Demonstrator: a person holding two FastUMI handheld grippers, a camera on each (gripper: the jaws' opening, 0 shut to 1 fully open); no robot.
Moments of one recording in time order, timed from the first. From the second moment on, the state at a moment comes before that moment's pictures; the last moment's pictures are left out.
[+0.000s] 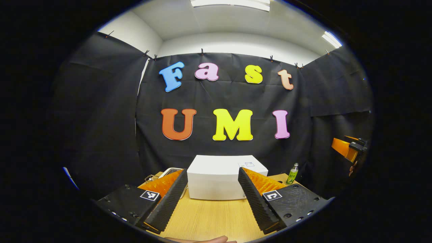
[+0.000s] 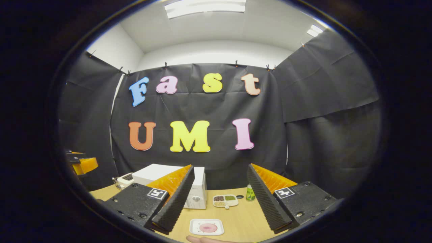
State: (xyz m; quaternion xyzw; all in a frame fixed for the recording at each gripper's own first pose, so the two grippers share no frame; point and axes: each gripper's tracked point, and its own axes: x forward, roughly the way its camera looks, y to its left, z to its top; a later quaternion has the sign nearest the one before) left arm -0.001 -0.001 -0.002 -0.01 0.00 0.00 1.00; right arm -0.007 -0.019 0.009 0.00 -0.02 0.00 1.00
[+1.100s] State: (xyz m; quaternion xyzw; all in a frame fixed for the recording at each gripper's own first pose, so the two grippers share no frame) left arm 0.189 -0.117 -0.155 -0.06 0.06 -0.08 0.99; right arm 0.017 -0.085 -0.018 -0.02 -0.01 -0.02 1.00
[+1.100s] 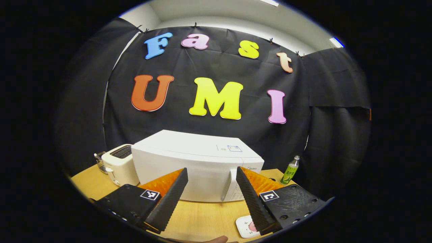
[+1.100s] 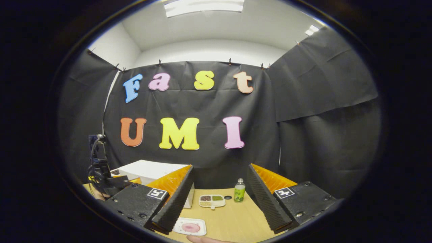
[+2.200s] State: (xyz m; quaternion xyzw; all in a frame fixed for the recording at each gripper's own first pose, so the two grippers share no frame) left arm 0.291 -0.181 -0.273 -0.05 0.08 -0.05 0.99; right arm 0.033 -0.161 -0.063 0.01 -0.03 -0.03 1.00
